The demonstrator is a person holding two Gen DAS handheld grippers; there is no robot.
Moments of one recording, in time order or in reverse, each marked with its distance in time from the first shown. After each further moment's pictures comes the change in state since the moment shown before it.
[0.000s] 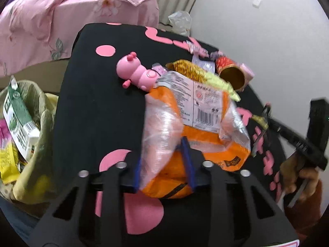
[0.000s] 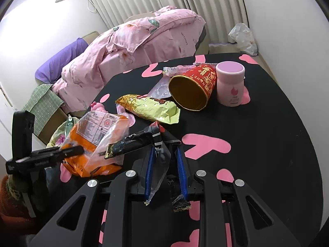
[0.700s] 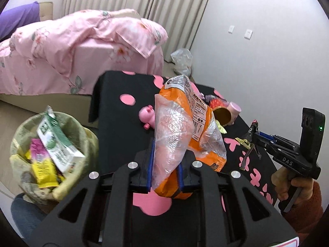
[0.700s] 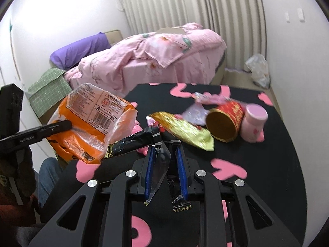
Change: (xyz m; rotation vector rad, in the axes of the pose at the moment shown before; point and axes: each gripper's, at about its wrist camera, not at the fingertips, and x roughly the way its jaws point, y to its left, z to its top) left arm -0.108 0.004 -0.004 0.033 -0.278 0.054; right arm -0.031 0.078 0.014 -0.231 -0.093 -0.001
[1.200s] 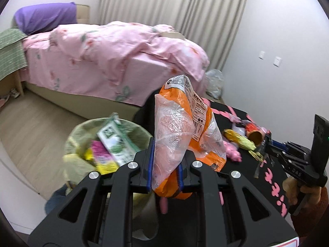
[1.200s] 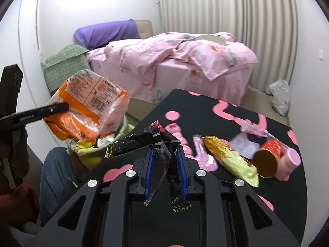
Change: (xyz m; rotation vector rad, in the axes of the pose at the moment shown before) left arm -0.070 0.101 -0.006 -0.133 -0.107 0.184; right arm 0.032 0.105 0.033 -0.227 0.023 0.069
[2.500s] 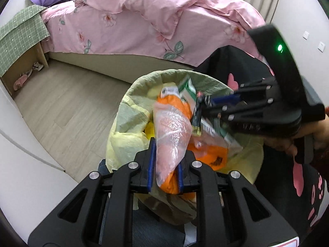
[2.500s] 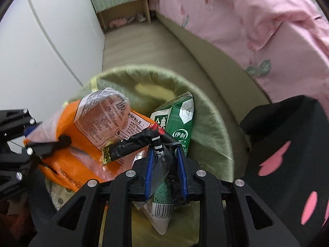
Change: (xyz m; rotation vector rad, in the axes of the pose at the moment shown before) left arm 0.094 0.120 -0.033 -0.054 0.274 0.228; right arm 0.312 0.171 0.069 -0.375 0.519 0.359
